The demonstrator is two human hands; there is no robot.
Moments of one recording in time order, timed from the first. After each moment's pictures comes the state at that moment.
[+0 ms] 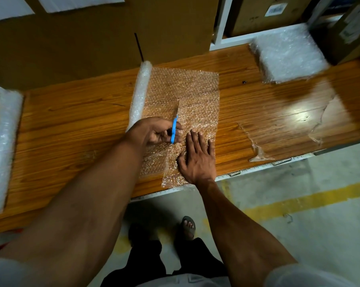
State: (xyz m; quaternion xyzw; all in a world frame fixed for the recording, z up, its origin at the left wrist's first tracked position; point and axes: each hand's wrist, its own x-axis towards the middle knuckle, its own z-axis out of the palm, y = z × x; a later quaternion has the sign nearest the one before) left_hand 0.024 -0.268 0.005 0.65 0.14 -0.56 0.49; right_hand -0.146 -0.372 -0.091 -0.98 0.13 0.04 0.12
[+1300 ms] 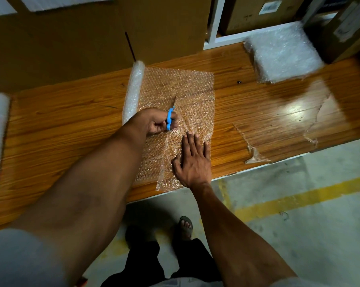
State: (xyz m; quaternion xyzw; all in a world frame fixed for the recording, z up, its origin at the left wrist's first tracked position) left_hand 0.064 -0.296 -0.013 0.67 0.14 -0.53 0.51; right_hand -0.148 -0.373 -0.087 -0.98 0.14 0.02 0.14
